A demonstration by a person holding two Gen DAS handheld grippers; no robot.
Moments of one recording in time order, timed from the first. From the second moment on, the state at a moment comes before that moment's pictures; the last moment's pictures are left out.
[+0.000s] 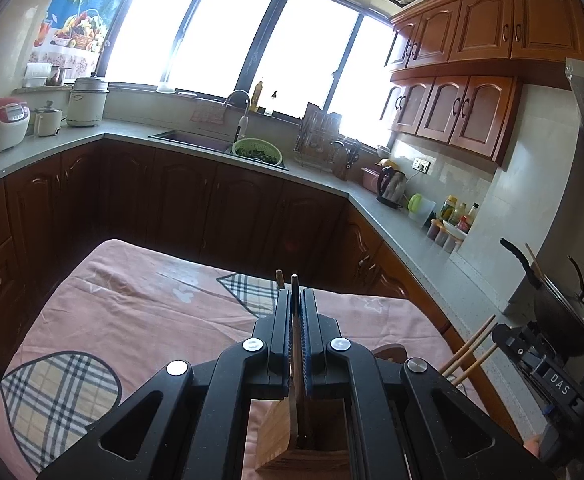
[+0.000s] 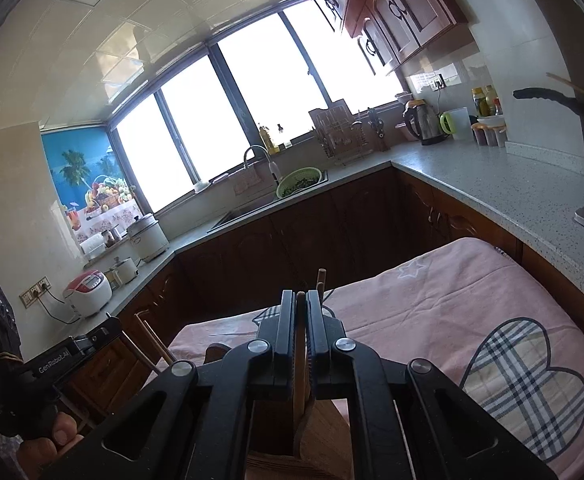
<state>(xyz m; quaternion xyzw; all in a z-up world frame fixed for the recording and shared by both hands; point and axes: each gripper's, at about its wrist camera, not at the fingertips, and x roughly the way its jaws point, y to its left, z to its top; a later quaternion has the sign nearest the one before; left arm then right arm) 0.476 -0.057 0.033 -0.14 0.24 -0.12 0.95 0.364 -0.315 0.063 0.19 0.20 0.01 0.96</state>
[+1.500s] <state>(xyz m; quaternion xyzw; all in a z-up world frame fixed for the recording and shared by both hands) 0.300 0.011 0.022 -0.14 0.32 -0.09 0.93 0.233 -0.303 0.056 0.22 0.21 0.03 0.95</state>
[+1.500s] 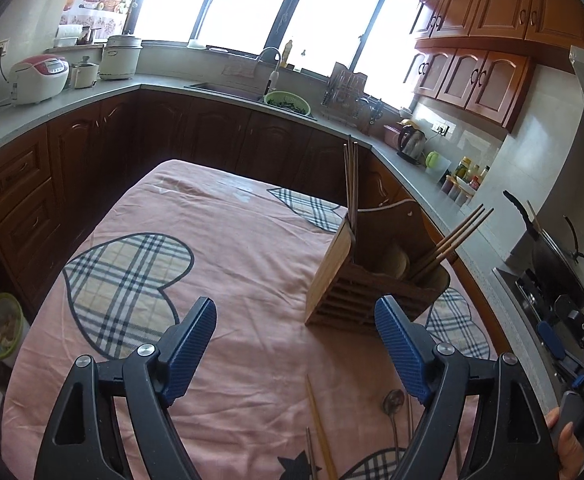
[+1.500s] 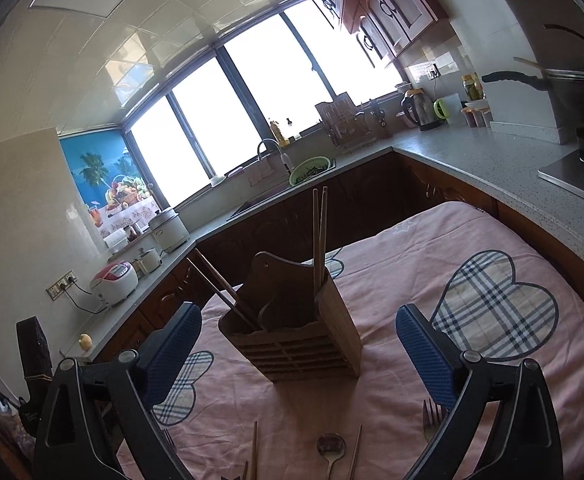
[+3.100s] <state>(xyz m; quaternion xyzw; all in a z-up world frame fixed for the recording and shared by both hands) 0.251 -0.007 0.002 -0.09 0.41 -0.07 0.90 0.165 -0.276 -0.017 0.15 0.32 -0.02 0.93</state>
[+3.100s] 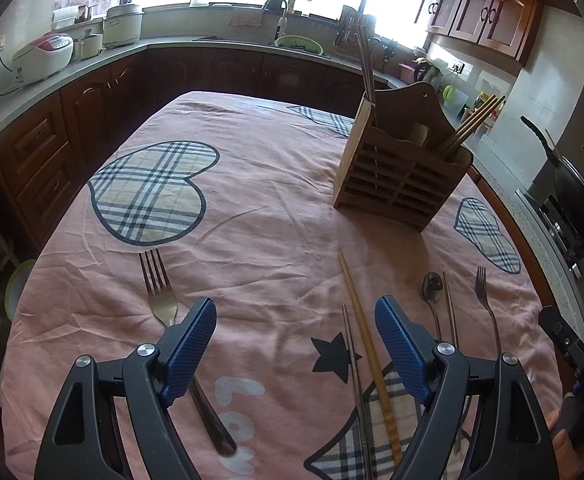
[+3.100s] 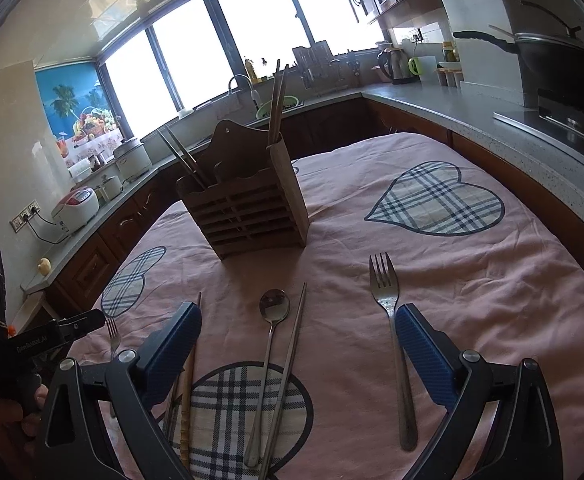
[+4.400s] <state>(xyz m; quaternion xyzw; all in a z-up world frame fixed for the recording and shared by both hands) 0.390 -0.086 -0.076 0.02 0.53 -0.11 0.84 0.285 -0.278 -0.093 0.12 0.48 0.00 0.87</state>
